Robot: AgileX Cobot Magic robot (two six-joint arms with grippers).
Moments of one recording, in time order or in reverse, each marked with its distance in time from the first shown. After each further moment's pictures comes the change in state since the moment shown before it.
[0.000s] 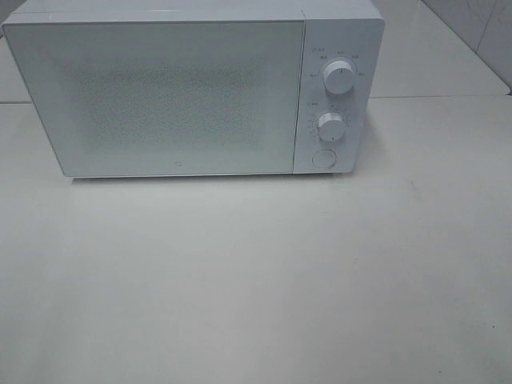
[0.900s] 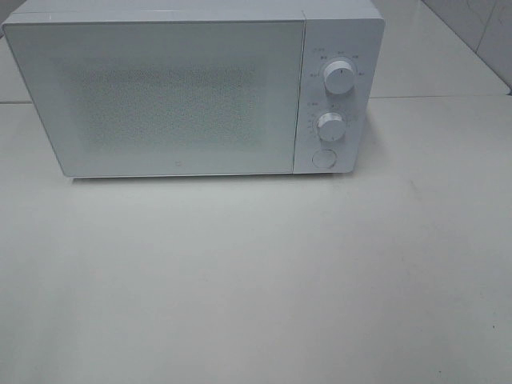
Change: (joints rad) left arm 0.000 0.000 0.000 0.000 0.000 0.000; right arm -0.474 -0.458 0.113 -0.029 0.286 0.000
